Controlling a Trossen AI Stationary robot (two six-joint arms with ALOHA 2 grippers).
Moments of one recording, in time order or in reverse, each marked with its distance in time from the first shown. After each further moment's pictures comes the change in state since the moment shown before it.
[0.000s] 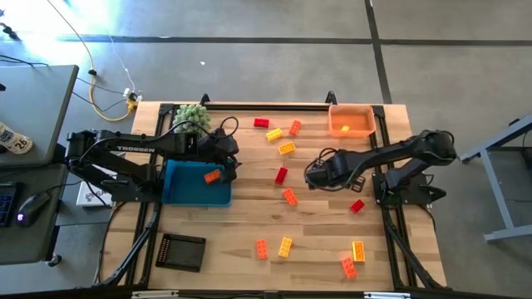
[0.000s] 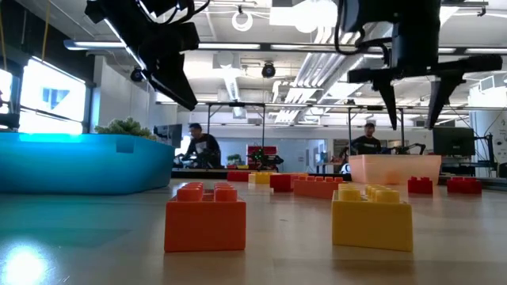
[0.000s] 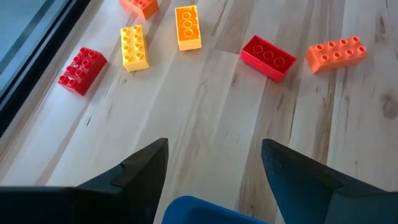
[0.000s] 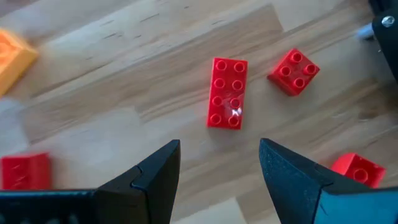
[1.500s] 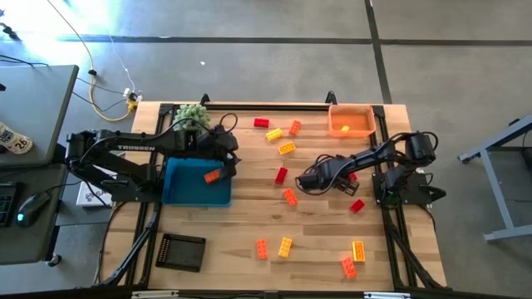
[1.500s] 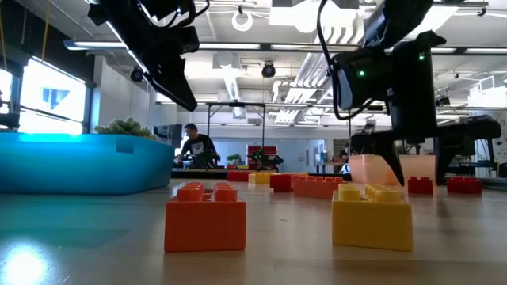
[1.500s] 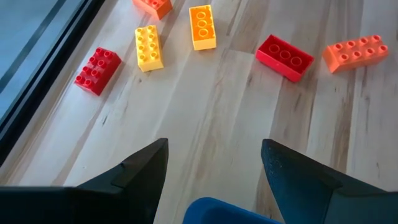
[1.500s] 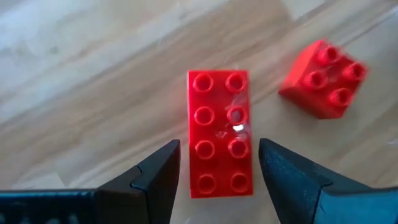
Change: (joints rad) left arm 0.046 0.000 0.000 0.001 -0.002 0.037; right arm -0.075 0.180 -0.203 0.273 0.010 0.057
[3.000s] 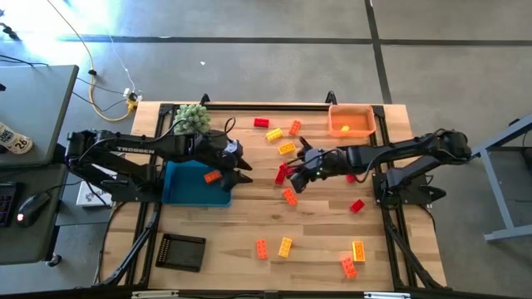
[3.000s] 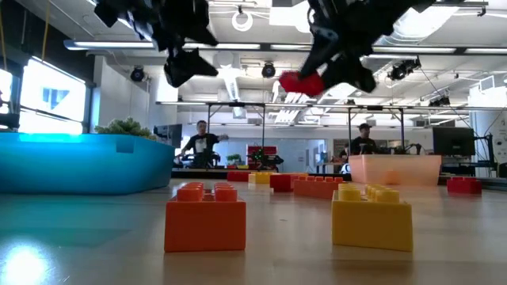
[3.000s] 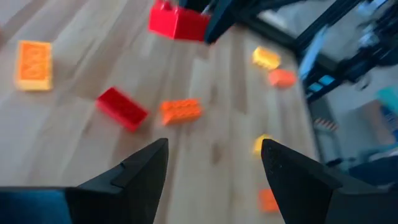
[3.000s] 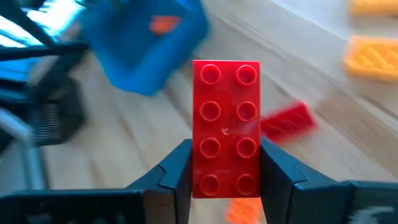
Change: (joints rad) left arm -0.081 0.000 0.000 0.276 0.439 -0.334; right arm -0.001 -0.355 0.048 0.704 -0.185 -1.398
